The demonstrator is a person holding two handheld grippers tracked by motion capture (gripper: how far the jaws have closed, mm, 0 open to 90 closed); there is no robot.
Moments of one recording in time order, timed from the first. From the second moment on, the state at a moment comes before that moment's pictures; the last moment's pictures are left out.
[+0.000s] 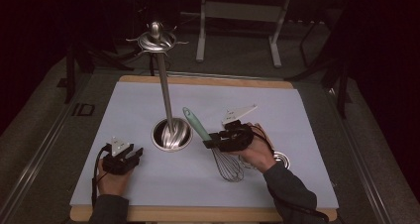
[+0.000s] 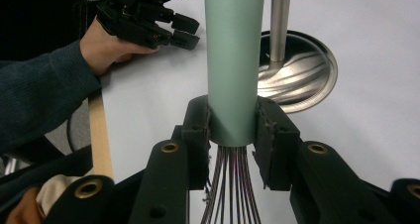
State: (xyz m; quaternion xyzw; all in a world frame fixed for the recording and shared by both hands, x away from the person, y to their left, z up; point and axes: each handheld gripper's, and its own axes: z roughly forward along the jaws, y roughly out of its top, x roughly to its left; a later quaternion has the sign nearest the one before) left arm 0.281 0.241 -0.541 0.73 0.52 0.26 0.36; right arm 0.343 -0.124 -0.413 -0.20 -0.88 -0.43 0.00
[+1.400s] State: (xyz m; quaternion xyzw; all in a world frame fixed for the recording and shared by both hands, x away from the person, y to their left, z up) left arm 0.281 0.241 -0.541 0.73 0.52 0.26 0.36; right arm 0.358 -0.126 -0.339 -0.12 -0.87 -0.47 -0.11
